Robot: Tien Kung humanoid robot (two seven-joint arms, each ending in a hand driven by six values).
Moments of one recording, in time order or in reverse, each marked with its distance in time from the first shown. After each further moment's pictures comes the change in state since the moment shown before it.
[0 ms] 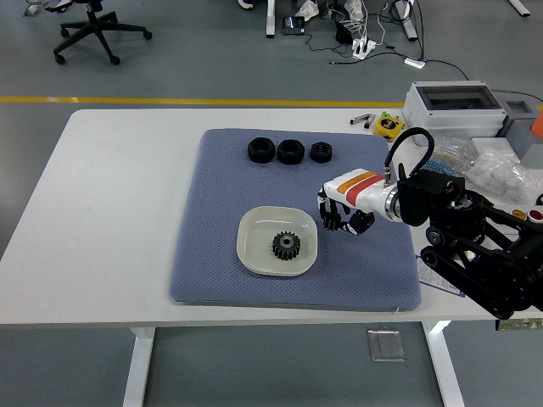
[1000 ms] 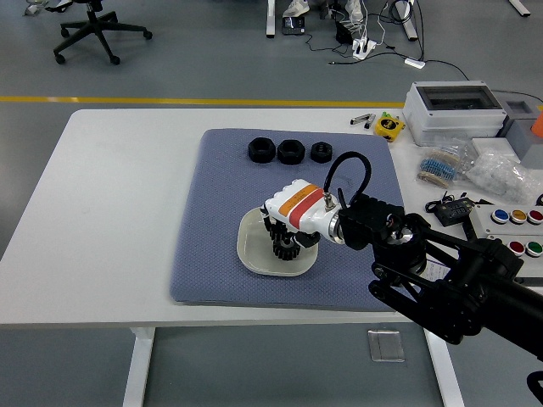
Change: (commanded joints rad) left arm 0.002 0.000 0.000 0.000 0.014 0.002 0.006; right arm -0.008 0.138 -0.118 -0.032 -0.141 -0.156 -0.016
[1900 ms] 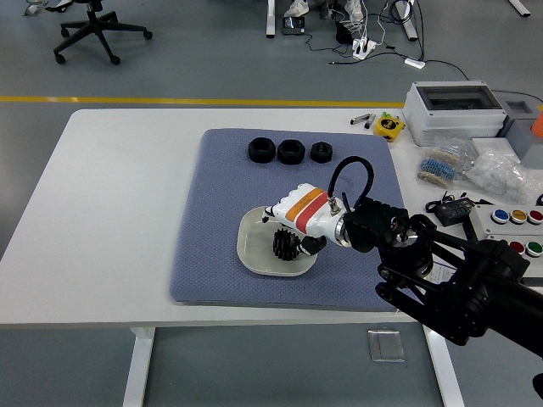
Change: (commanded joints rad) left arm -0.002 0.000 0.004 0.000 -0.007 -0.003 -0.003; right arm -0.005 -0.017 0.001 -0.007 -0.049 0.021 0.029
